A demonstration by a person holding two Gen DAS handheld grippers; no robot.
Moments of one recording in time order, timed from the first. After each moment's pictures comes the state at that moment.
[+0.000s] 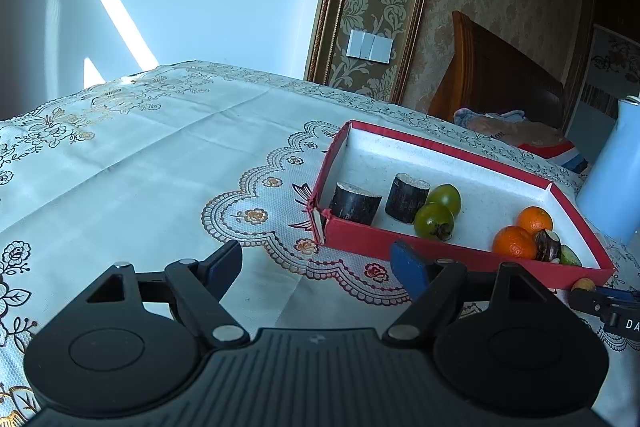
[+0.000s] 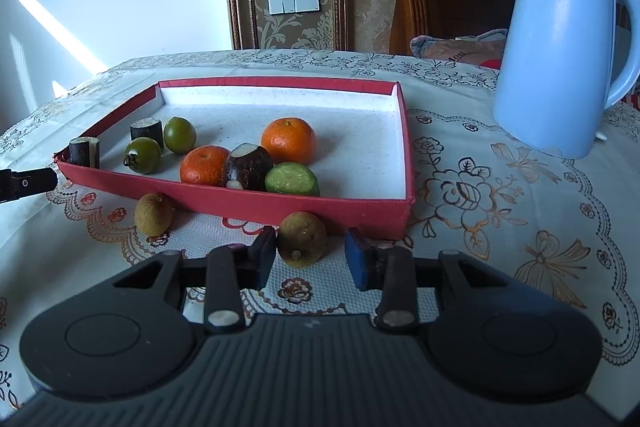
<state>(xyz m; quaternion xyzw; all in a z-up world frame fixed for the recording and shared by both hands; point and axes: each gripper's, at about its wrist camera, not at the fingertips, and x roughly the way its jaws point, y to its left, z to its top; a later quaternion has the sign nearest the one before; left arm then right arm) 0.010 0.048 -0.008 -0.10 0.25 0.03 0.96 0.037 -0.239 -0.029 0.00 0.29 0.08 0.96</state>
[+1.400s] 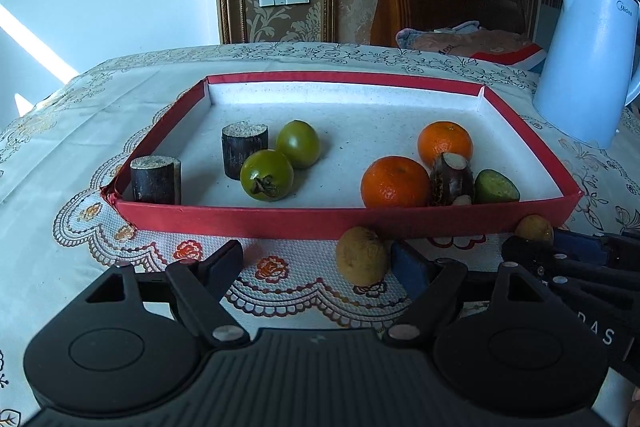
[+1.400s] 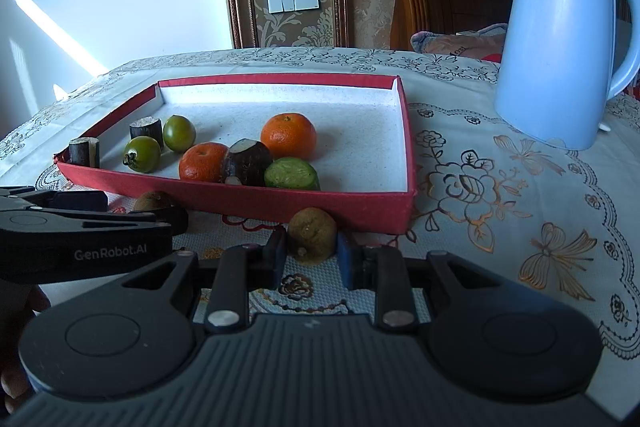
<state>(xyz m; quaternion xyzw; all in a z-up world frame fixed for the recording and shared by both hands) 0.053 -0.075 -0.019 0.01 0.32 -0.02 0.95 0.037 -0.242 -0.032 0.01 0.29 0.08 0.95</state>
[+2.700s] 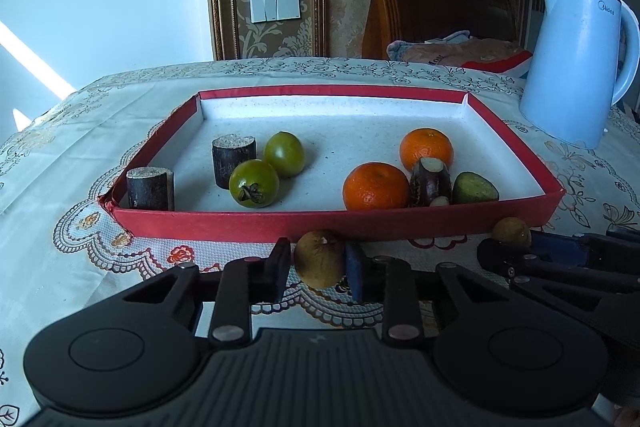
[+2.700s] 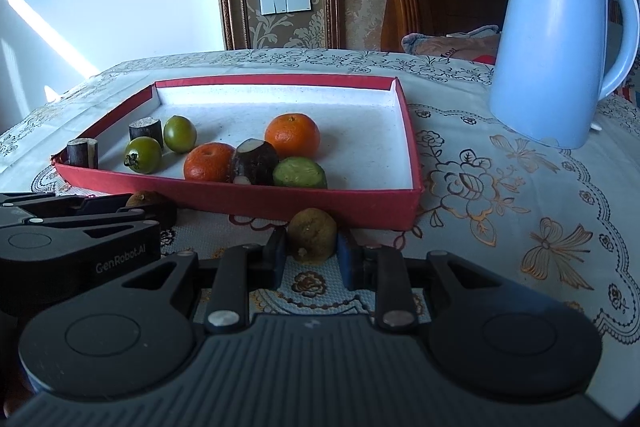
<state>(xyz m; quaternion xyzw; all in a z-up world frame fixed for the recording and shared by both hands) 0.041 -0.084 -0.016 0.02 0.30 -0.03 0.95 0.032 -0.228 -0.031 0.01 0.28 0.06 0.96</state>
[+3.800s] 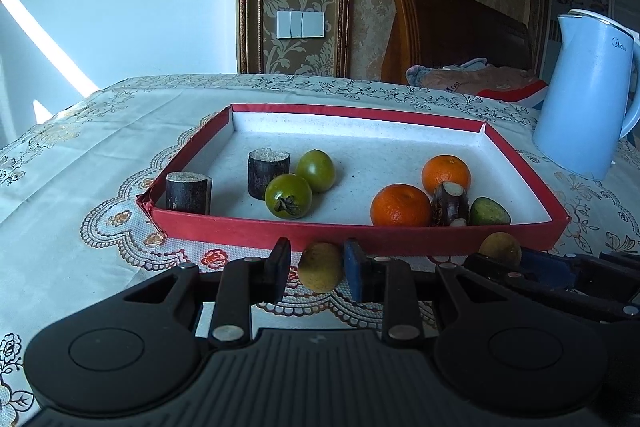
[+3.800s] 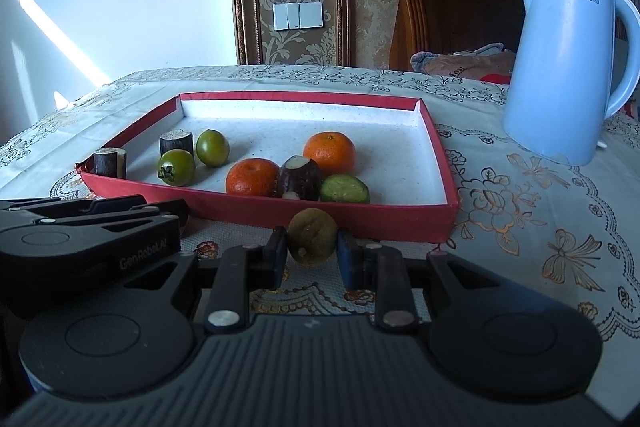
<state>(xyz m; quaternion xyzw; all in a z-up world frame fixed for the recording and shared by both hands) 0.027 -0.068 -0.007 -0.01 0.27 0.00 0.96 0.020 -0.201 -0.025 0.00 0.26 0.07 0.96</state>
